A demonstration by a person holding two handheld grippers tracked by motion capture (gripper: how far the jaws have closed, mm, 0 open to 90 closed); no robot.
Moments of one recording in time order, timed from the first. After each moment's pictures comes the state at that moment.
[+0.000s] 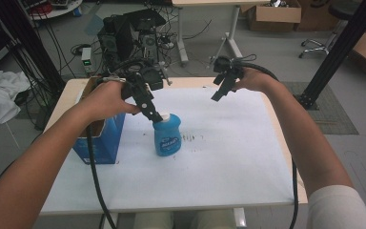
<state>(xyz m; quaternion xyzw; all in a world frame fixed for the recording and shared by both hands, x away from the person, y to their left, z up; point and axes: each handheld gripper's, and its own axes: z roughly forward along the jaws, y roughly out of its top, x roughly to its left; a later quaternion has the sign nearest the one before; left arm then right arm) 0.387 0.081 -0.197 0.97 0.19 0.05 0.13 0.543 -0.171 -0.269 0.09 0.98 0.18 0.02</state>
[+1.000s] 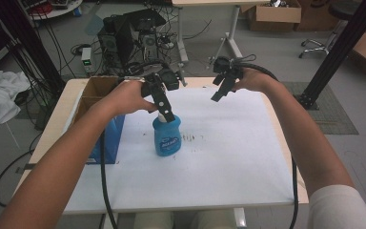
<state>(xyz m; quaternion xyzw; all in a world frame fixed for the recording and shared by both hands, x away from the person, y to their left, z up) 0.416 0.051 -0.223 0.97 0.19 0.04 0.11 0.542 -0.170 -0.269 0.08 0.98 0.18 0.02</state>
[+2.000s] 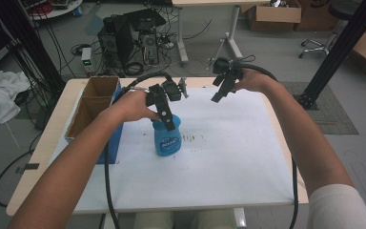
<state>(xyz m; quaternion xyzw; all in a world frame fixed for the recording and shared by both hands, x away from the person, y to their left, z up) 0.421 0.044 -0.262 0.98 0.18 0.01 0.07 0.543 -0.169 -0.273 0.08 0.98 0.18 0.02</state>
